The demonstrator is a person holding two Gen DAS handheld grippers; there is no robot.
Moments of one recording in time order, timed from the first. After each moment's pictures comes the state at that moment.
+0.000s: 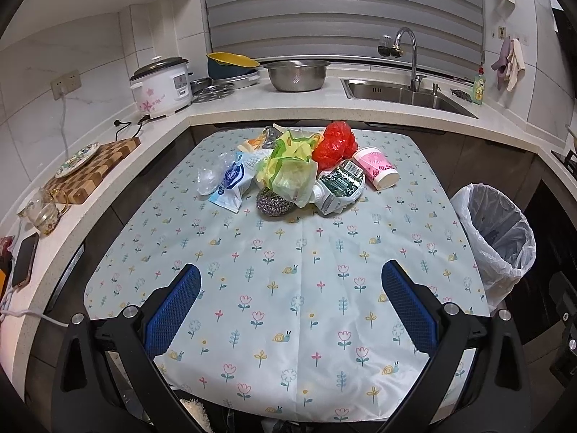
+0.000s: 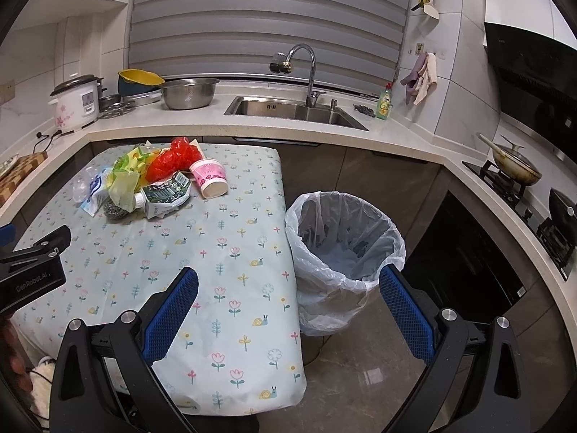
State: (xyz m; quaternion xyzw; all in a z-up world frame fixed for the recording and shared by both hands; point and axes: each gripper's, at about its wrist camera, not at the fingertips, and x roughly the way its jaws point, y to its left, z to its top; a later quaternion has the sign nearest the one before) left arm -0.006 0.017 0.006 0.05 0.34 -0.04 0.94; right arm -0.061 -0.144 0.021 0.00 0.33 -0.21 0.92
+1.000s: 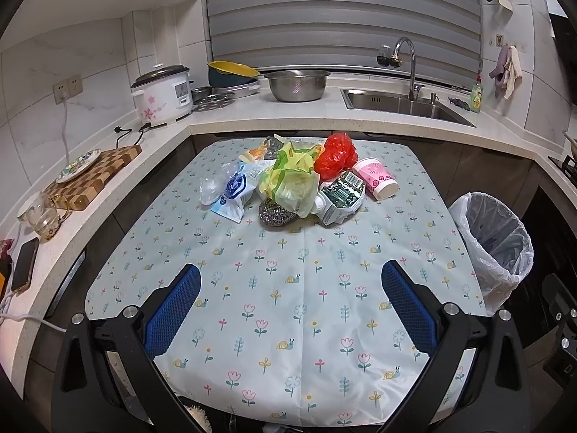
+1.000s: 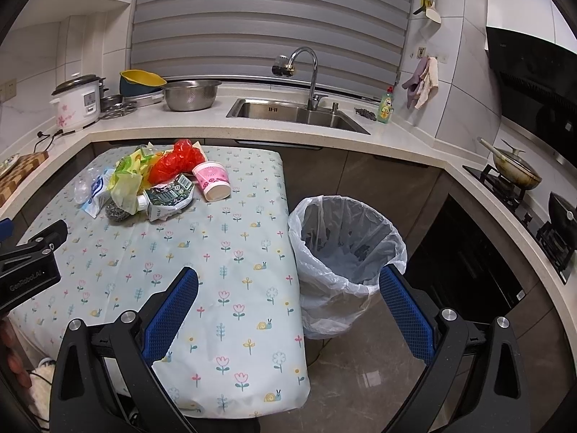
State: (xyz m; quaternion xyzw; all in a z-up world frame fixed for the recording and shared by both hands) left arm -0.008 0.024 0.013 0.05 0.32 -0.04 0.94; right arm -0.058 -0.138 0.024 -0.01 0.32 -0.21 0.92
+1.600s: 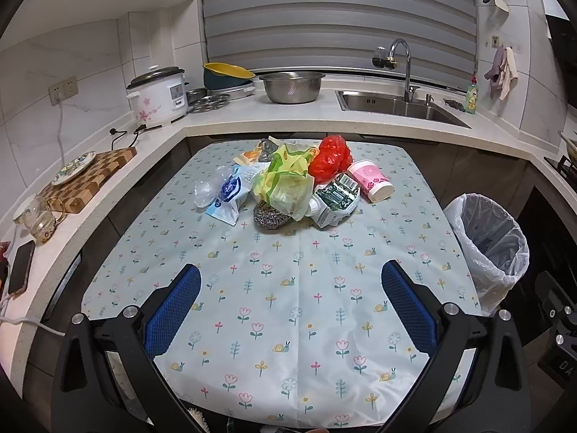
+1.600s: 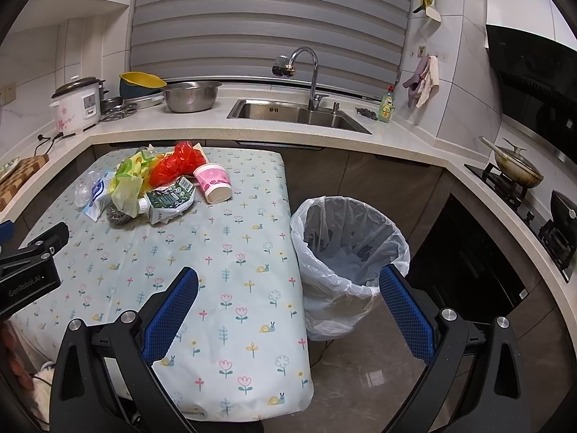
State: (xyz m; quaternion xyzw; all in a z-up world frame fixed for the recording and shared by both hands) left arm -0.006 0.024 0.016 0.04 0.32 -0.05 0.94; right arm -0.054 -0.138 0.026 -0.01 0.32 -0.21 0.92
